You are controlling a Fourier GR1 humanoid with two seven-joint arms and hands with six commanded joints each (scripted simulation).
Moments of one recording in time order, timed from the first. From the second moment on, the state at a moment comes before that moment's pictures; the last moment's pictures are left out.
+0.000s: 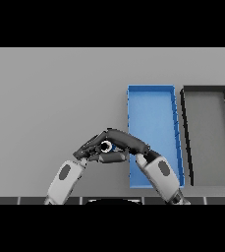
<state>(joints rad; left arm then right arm) -0.20 0.00 -0.41 -1.58 -0.07 -0.39 -0.10 -0.41 0.00 0.41 -1.87 -0.13 0.48 0.43</state>
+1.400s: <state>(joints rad) -0.19 0.00 -0.39 -1.56 -0.13 -0.44 0.11 -0.74 0.01 0.17 -1.87 -0.42 0.29 0.60</state>
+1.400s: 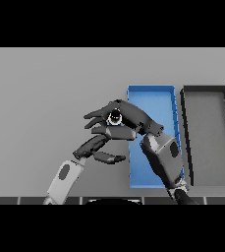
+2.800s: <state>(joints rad) -0.17 0.04 -0.38 -1.59 -0.16 -0.41 0.05 -0.40 -0.47 0.16 -1.59 -0.36 -0.16 0.61</state>
